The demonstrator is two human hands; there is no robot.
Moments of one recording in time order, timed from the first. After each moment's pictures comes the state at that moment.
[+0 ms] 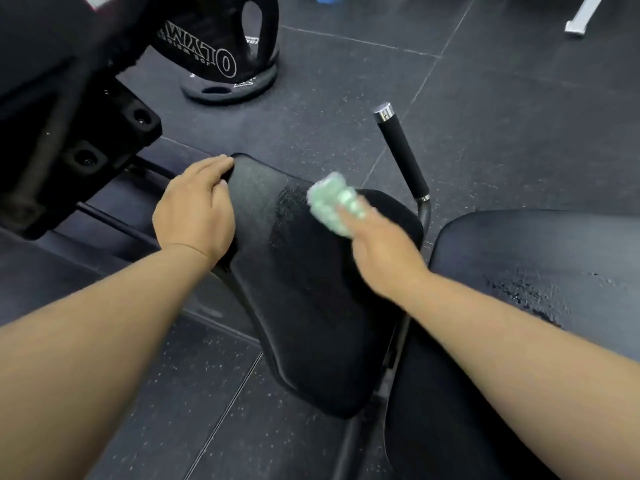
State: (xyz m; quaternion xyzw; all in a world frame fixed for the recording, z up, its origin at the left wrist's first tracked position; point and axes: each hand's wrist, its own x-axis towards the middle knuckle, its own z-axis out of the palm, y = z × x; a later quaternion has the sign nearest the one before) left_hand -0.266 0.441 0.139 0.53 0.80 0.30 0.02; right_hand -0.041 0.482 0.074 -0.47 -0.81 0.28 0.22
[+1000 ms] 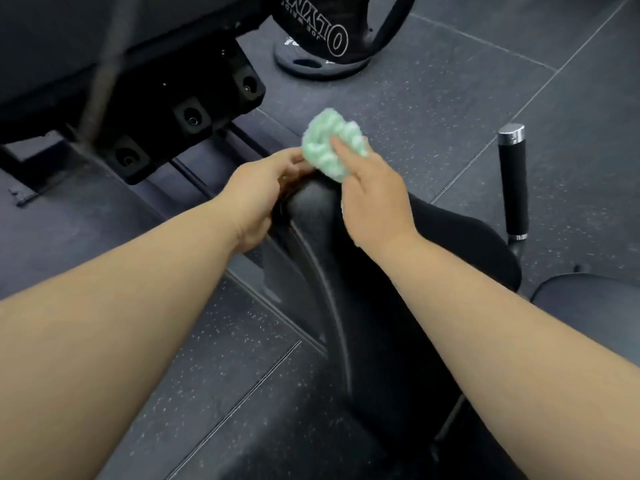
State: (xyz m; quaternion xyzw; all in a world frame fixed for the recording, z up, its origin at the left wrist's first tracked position) left_hand -0.311 0.441 0.154 0.27 0.62 0.54 0.50; right_hand -0.182 0.503 0.132 -0.42 -0.81 0.30 0.28
